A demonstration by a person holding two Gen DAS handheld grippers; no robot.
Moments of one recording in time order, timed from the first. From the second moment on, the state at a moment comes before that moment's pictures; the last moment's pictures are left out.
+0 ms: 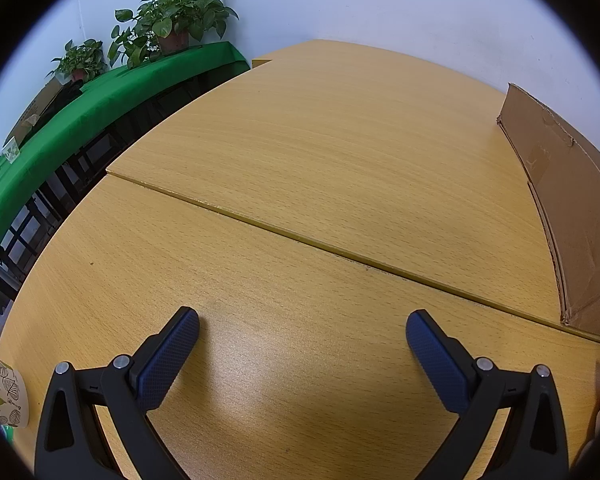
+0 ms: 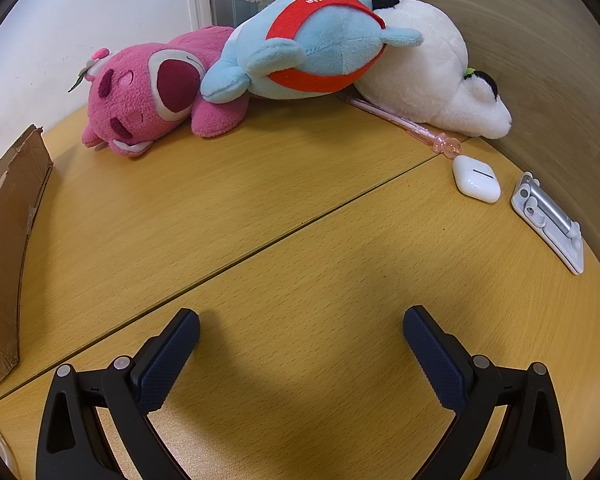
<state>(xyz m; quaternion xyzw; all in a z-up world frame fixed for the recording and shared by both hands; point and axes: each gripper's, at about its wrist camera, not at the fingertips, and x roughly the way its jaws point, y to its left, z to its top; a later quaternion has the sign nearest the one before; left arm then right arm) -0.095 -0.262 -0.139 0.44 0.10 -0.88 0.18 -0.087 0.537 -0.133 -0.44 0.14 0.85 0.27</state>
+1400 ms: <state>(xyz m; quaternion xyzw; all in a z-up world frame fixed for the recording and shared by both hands) -0.067 -0.227 -0.133 0.42 0.09 -0.89 0.15 -0.087 0.537 -0.133 -0.44 0.14 0.85 0.27</state>
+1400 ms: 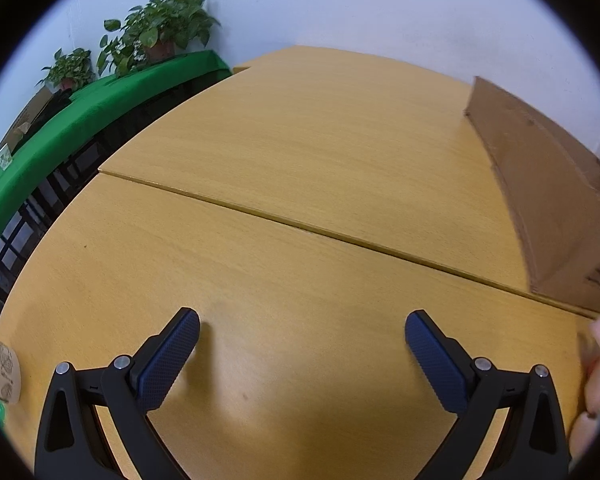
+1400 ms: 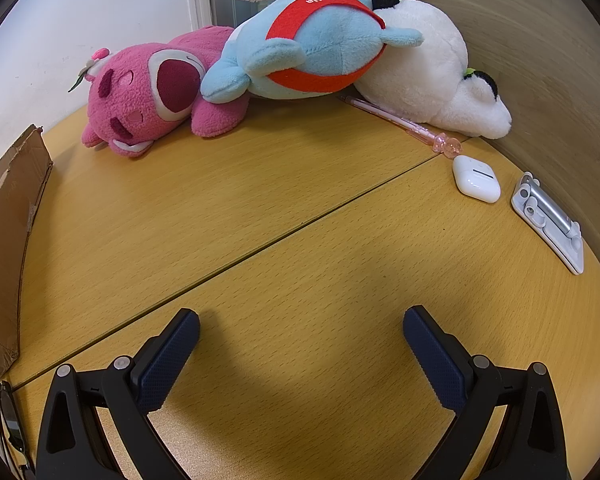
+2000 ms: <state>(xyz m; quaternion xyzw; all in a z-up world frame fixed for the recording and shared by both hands) -0.126 -0.068 -0.024 0.36 0.04 -0.93 -0.08 -0.166 0.317 -0.033 -0.44 0.04 0.89 -0.07</state>
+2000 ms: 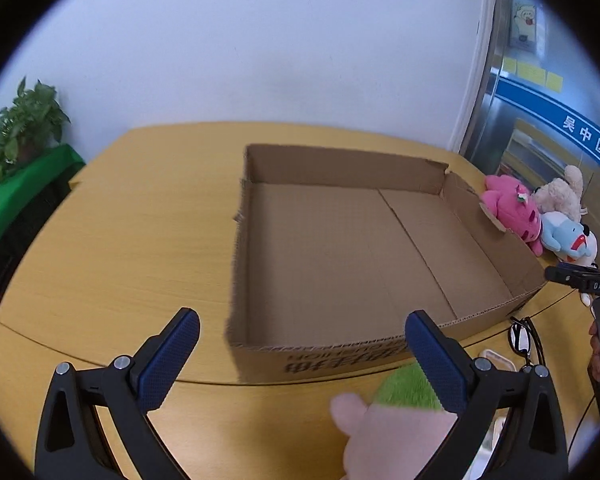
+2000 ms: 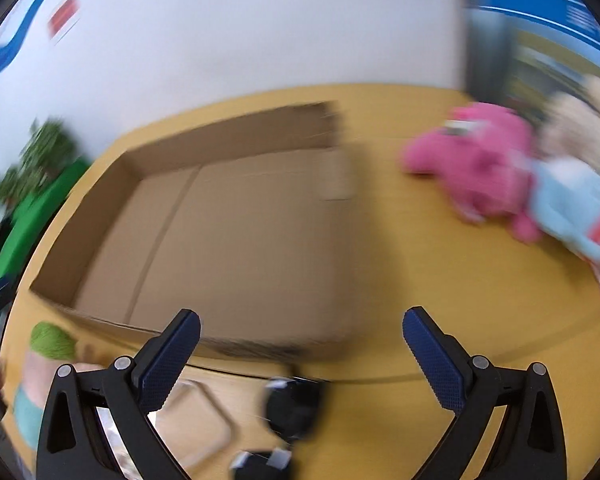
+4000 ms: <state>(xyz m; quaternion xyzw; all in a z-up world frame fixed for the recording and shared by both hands) 0.105 -0.020 -0.041 0.44 0.09 -0.84 -0.31 0.183 0.171 -0.088 -0.42 -0.17 0.84 -0.30</state>
